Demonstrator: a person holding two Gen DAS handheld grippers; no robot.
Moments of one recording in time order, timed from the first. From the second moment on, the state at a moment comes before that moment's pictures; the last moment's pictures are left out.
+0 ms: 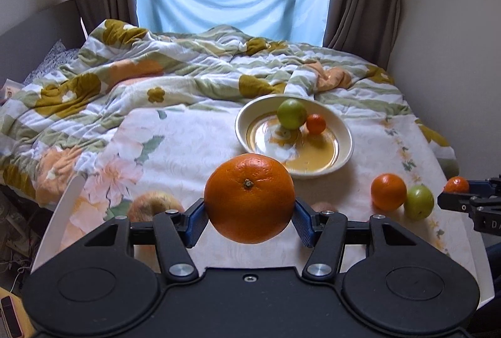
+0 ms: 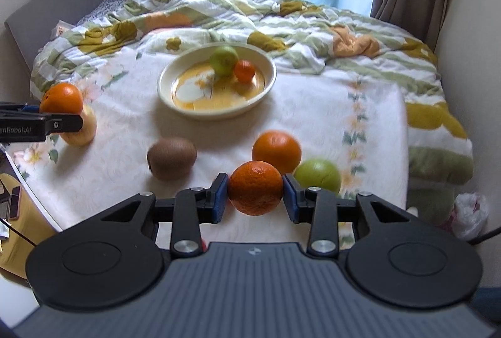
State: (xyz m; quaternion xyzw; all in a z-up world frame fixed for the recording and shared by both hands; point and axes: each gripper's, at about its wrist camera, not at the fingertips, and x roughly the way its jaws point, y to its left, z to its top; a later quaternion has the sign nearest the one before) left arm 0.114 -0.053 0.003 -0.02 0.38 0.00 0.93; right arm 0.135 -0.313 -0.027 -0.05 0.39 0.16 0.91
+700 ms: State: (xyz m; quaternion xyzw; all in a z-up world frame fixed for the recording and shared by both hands) left arm 0.260 -0.048 0.016 0.01 0.38 -0.04 0.92; right arm 0.268 -0.283 0.024 -0.05 0.37 0.17 0.91
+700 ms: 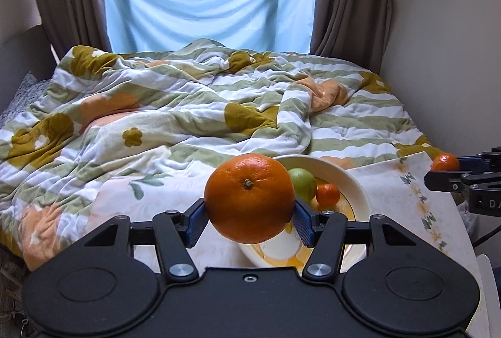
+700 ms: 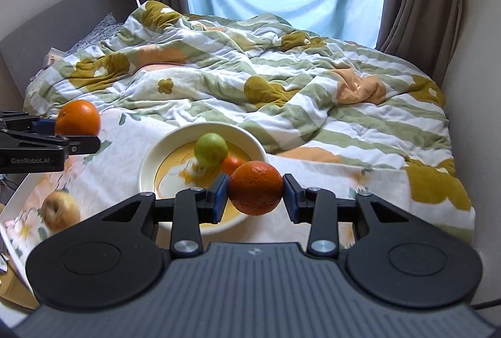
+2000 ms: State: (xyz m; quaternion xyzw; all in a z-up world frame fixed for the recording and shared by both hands) left arm 0.353 -0.061 -0.060 0.10 0.42 -0.10 0.90; right arm 0.396 -0.253 -0.039 -0.03 0.44 0.14 0.89
